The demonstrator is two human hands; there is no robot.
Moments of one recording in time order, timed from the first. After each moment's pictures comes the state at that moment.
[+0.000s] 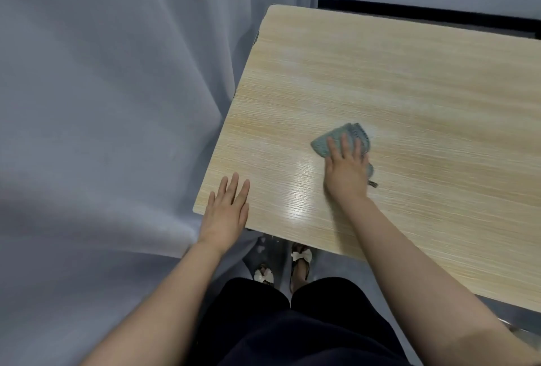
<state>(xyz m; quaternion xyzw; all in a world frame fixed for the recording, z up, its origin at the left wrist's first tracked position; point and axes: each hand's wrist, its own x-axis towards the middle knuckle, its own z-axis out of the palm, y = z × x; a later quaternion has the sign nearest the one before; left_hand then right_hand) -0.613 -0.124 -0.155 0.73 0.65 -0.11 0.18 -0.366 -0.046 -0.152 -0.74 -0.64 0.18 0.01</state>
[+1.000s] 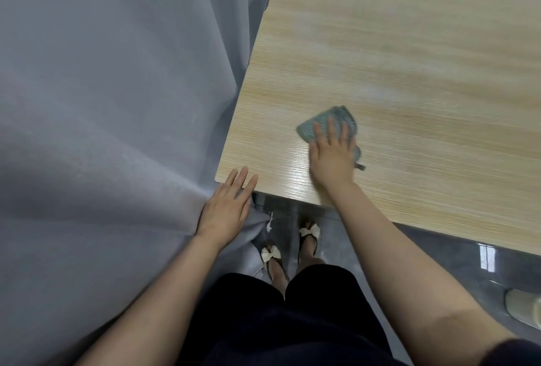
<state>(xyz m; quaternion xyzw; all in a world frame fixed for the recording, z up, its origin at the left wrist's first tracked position) -0.667 -0.171 -0.152 0.80 0.57 -0.09 0.17 -0.441 -0.090 -0.156 -0.74 -0.65 0.18 0.01</state>
